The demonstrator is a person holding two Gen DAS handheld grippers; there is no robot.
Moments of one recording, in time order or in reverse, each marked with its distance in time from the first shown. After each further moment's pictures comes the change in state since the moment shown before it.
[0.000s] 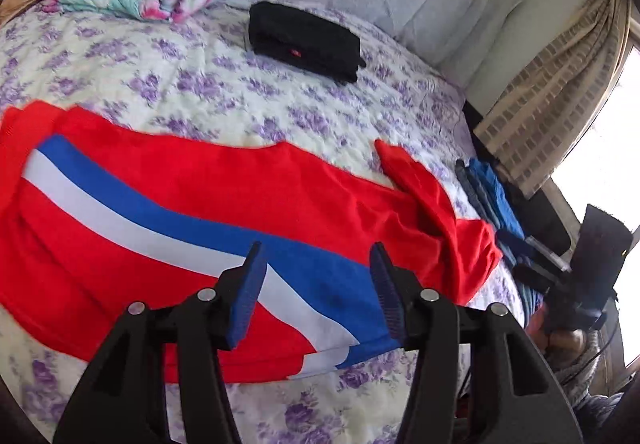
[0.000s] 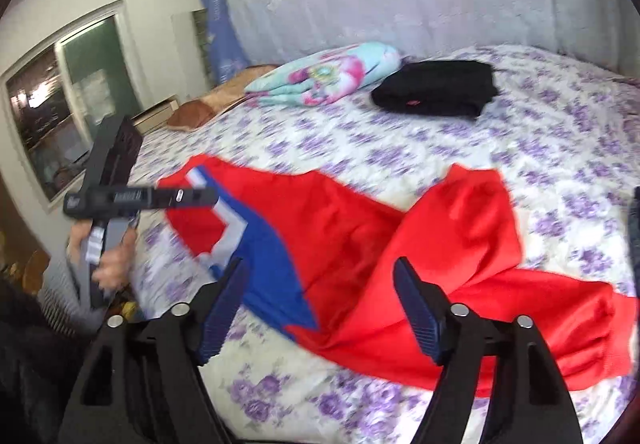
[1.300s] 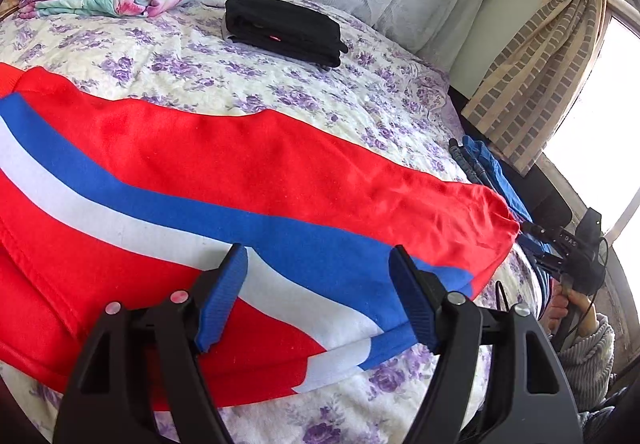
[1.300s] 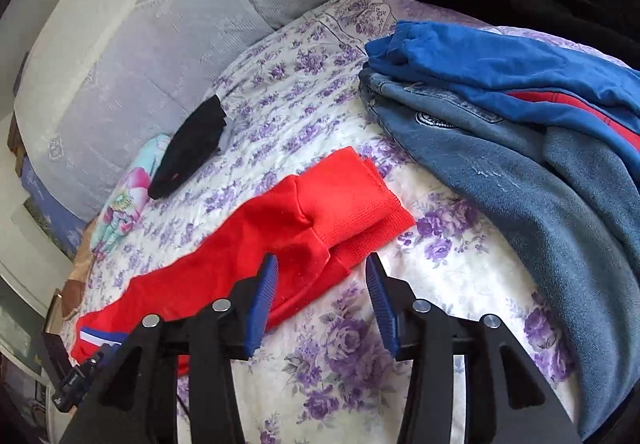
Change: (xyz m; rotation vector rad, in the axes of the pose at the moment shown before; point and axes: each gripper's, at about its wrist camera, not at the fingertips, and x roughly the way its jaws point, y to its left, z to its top) left arm 0.022 0.005 -0.027 0.097 -0.045 -0.047; right arm -0.072 -0.171 -0.110 0.711 -0.142 -0.251
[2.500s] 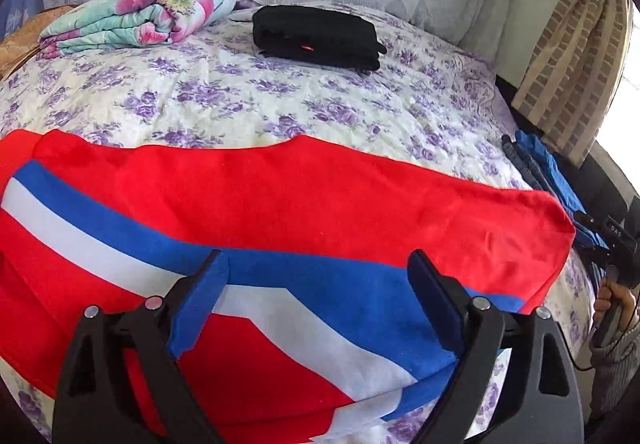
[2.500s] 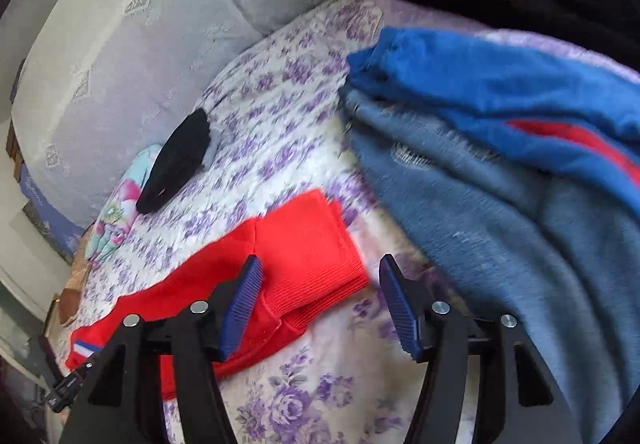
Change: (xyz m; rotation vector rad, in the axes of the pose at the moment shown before) left arm 0.010 -0.014 0.026 0.031 -0.018 0.241; right arm -0.001 -0.024 0.035 -0.033 -0.106 -0.122
